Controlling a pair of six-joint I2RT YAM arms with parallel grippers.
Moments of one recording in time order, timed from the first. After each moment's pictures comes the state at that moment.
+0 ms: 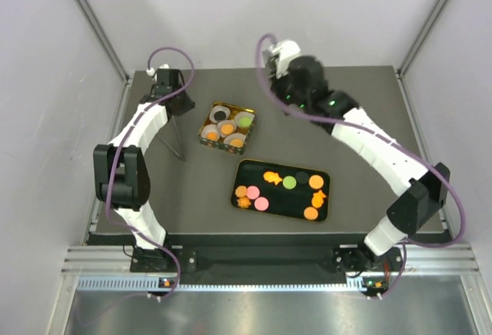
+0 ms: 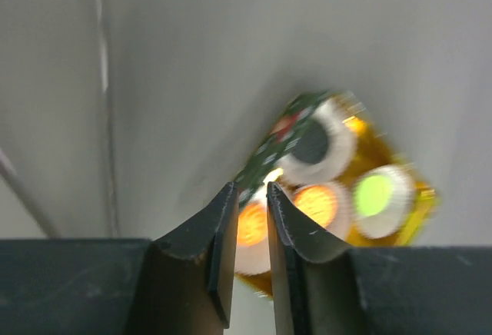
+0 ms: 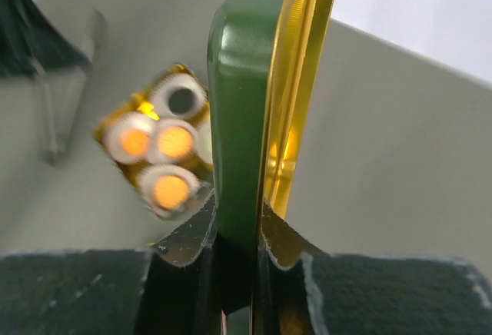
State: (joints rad) left arm -0.10 1.78 1.45 -0.37 -0.06 -0.59; right arm 0.70 1.59 1.60 -0.41 0.22 -0.02
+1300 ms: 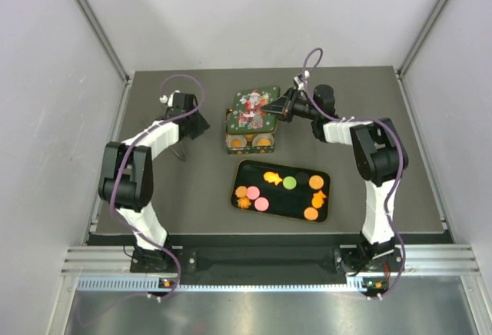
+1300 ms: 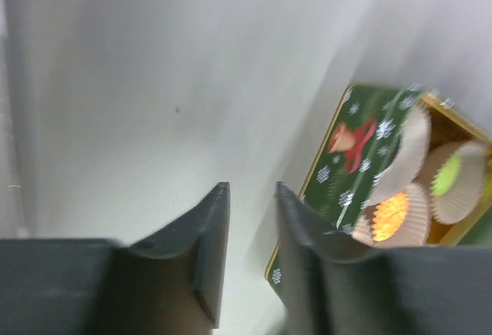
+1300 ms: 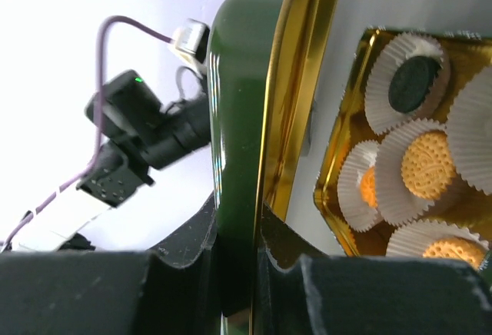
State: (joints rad) left arm -0.19 1.80 1.16 -0.19 -0.04 -0.79; right arm 0.31 2.07 1.22 0.80 -0.86 1.27
